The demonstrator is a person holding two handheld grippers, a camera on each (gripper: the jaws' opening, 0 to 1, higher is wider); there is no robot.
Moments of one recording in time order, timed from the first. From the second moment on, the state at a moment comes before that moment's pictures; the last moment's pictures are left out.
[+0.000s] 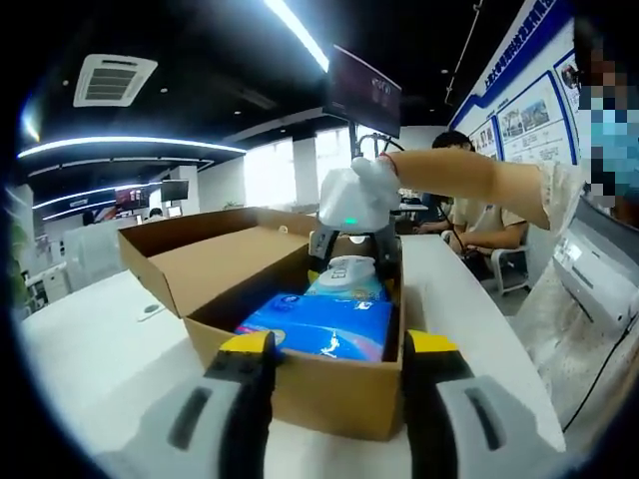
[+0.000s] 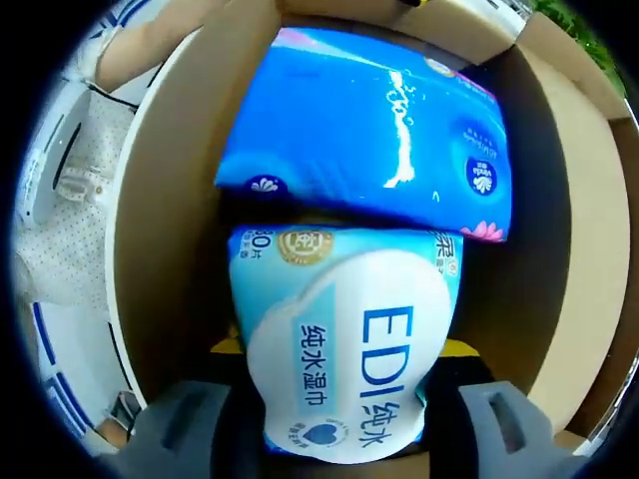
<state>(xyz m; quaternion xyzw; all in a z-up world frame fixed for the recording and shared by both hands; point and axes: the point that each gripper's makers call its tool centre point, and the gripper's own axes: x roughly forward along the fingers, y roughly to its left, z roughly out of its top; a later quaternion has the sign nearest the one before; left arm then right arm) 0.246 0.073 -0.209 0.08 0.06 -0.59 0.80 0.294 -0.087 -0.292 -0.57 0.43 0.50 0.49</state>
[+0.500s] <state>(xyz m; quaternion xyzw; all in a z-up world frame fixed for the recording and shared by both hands) 0.245 0.073 -0.210 0.08 0.06 -0.59 0.80 0.302 -0.081 -0.255 -0.58 0.42 0.49 0.51</state>
